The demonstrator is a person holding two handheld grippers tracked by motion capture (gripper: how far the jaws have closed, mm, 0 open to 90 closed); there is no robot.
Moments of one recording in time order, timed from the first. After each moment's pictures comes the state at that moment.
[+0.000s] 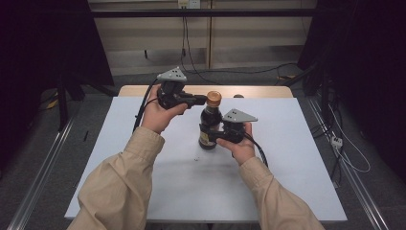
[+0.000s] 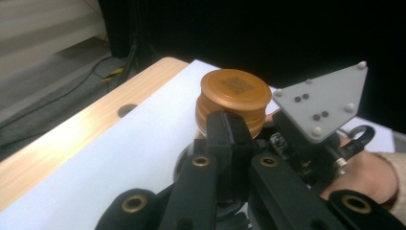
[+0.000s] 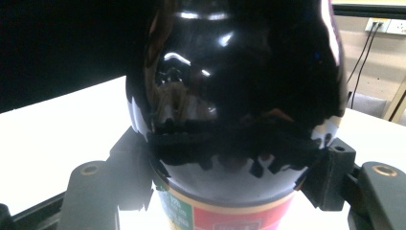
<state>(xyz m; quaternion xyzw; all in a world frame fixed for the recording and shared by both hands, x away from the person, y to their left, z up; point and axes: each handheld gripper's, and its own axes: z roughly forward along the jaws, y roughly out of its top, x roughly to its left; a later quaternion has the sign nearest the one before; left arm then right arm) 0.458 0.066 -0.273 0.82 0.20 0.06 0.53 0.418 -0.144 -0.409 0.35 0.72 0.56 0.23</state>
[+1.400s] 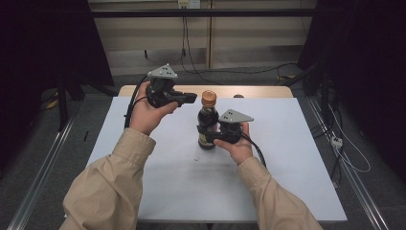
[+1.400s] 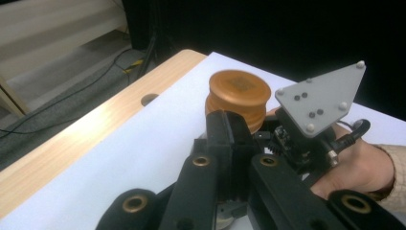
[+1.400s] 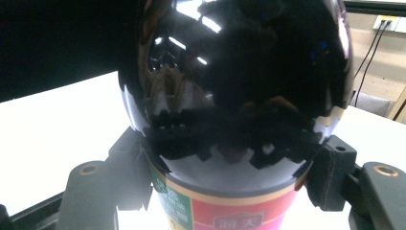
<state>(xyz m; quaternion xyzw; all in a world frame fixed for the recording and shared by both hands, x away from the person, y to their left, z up) 0.447 0.087 -0.257 0.83 0.22 0.09 0.50 0.421 -0.137 -0.412 0.34 0.73 0.55 0.22</state>
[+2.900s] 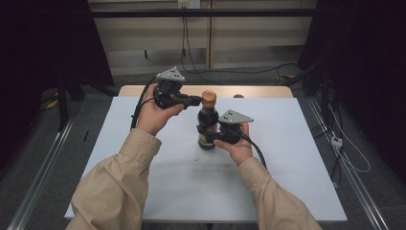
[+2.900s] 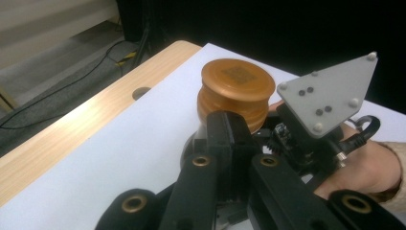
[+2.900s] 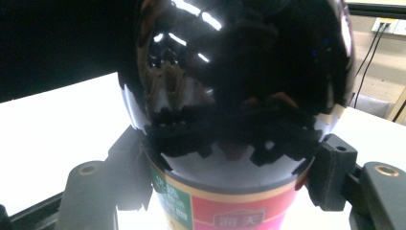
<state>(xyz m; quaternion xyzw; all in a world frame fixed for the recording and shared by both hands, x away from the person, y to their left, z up) 0.452 0.072 -0.265 0.85 0.21 0.08 0.48 0.421 -0.137 -0.414 0.34 0.73 0.55 0.23</state>
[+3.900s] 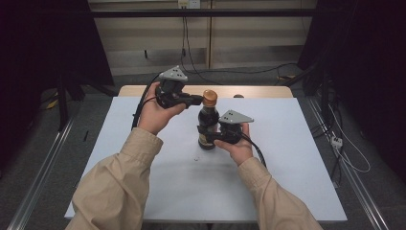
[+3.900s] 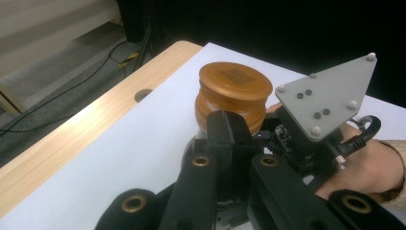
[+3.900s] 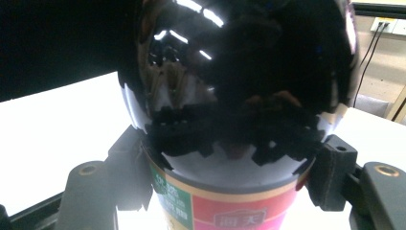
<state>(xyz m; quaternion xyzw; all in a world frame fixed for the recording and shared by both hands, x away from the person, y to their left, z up) 0.452 0.068 -0.262 0.85 0.20 0.09 0.48 0.421 -0.138 -0.415 0.34 0.73 0.55 0.23</state>
